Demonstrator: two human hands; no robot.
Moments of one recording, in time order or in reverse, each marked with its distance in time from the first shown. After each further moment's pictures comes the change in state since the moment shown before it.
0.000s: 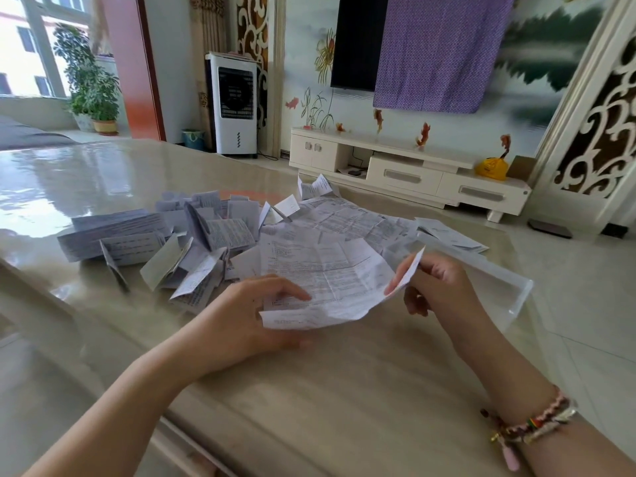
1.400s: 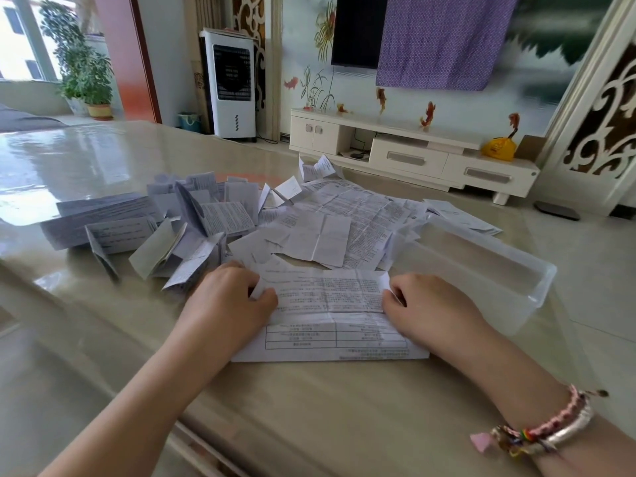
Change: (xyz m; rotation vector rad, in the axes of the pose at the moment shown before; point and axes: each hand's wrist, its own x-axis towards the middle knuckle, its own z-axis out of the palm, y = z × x) left_hand 0.009 -0.006 0.006 0.420 0.205 -0.414; right_hand -0.012 0.002 0.027 -1.075 -0.195 0.028
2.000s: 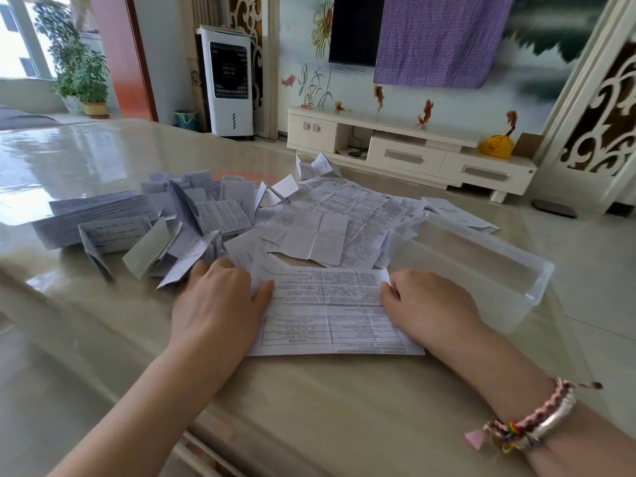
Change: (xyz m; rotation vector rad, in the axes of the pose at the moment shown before) left_hand -0.010 0.015 -0.005 0.298 -0.009 -0.100; right_hand 0.002 -0.005 -0.001 -0.065 0.017 0.062
